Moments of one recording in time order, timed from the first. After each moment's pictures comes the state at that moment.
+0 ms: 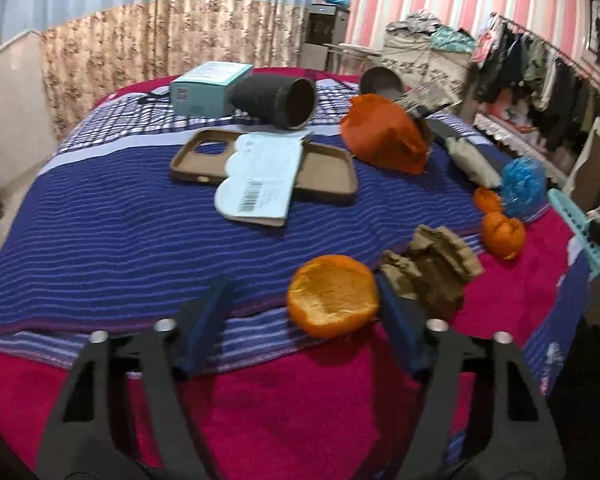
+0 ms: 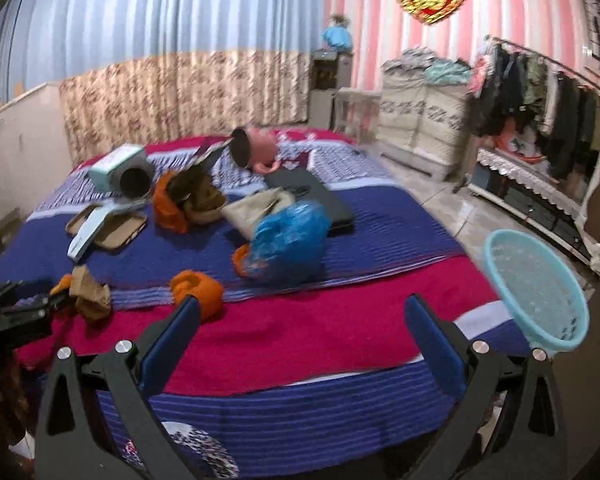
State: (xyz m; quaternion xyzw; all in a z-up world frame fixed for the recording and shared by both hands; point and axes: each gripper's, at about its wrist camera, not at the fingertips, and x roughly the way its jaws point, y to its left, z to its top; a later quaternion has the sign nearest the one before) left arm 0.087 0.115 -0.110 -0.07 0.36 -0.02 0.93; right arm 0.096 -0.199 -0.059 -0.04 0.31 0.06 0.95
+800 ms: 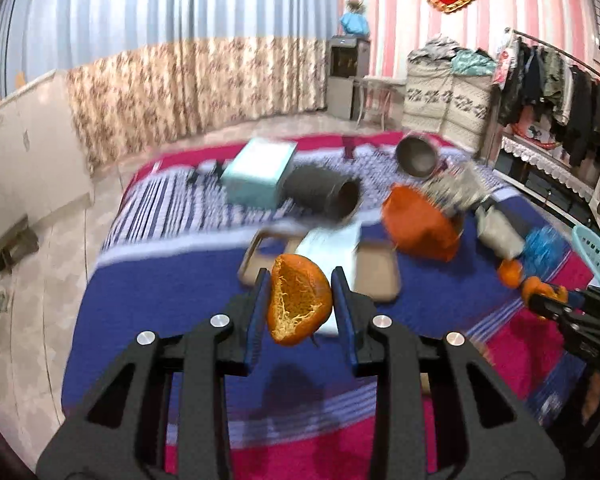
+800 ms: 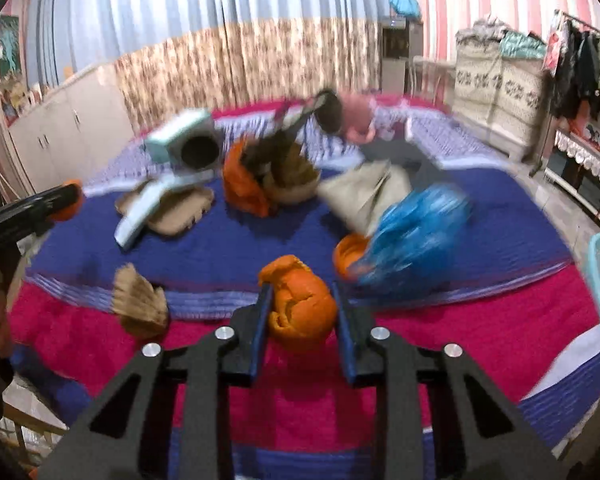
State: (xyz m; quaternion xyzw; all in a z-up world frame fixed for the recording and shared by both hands) left arm 0.106 0.126 -0.031 -0.02 0.30 0.05 0.95; right arm 0.134 -0.164 -0.076 -0.01 0.34 0.18 0.92
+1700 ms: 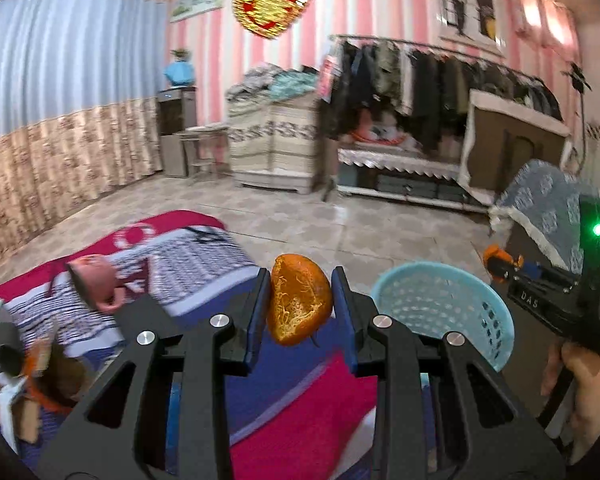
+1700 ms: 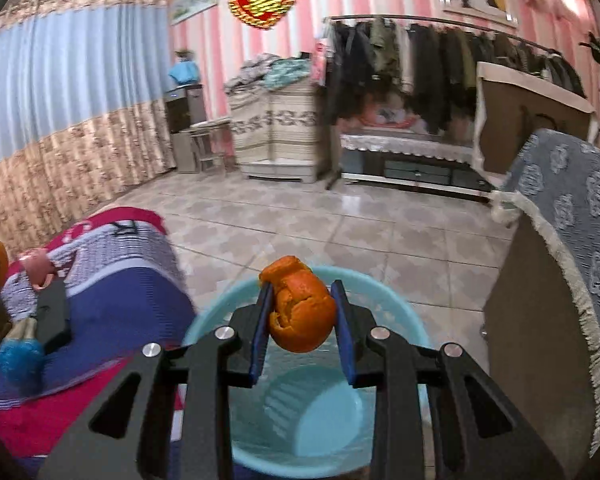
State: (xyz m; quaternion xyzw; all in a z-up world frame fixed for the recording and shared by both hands) left arm 0.177 -0.248 0.007 0.05 0.23 -0.22 0.95; right arm 0.155 -0.518 -0.029 0.08 0.25 -0.17 0.95
